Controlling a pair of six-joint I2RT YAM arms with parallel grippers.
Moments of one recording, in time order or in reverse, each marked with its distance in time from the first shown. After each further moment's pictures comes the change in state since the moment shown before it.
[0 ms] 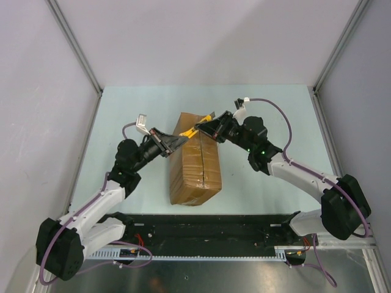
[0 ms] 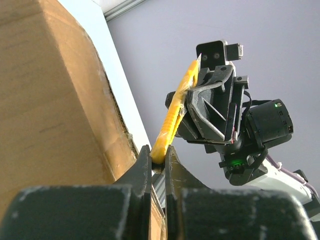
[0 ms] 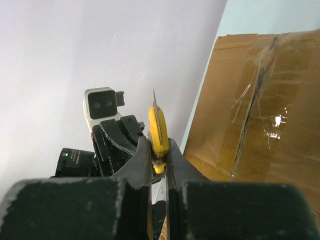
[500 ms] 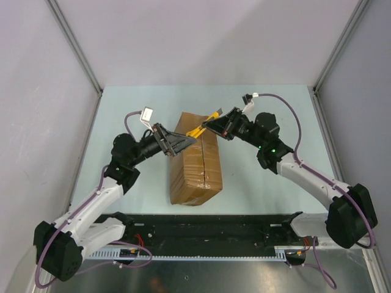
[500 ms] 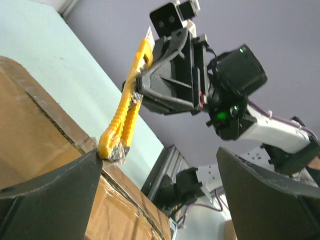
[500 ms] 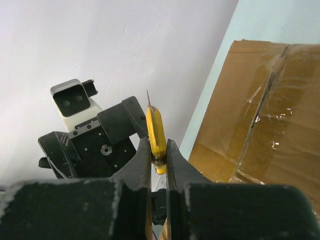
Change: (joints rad) left arm -0.021 -0.010 0.110 -0.024 0.174 0.187; right arm -0.079 -0.067 0.002 -0.037 -0.125 -0.026
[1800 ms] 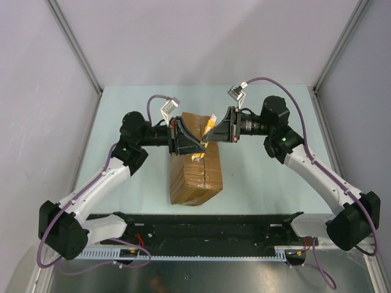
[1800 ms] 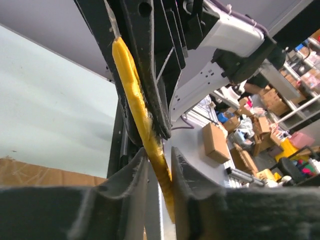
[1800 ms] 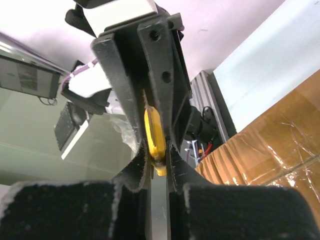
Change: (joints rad) left arm -0.063 0.198 0.304 -0.097 0.492 0.182; right arm -0.051 -0.038 0.239 -0.275 -0.612 -0.196
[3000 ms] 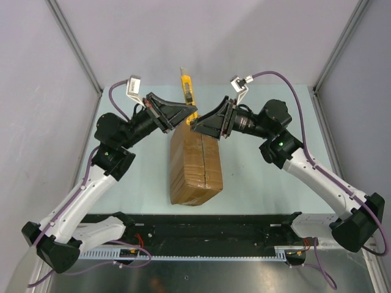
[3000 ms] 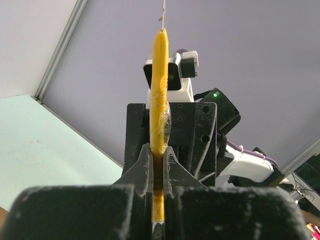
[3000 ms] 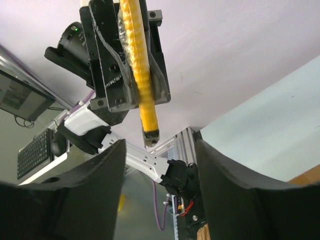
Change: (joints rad) left arm -0.048 -0.136 0.167 -0.051 -0.604 -0.074; right arm 0.143 -0.020 0.059 0.159 0.305 -0.089
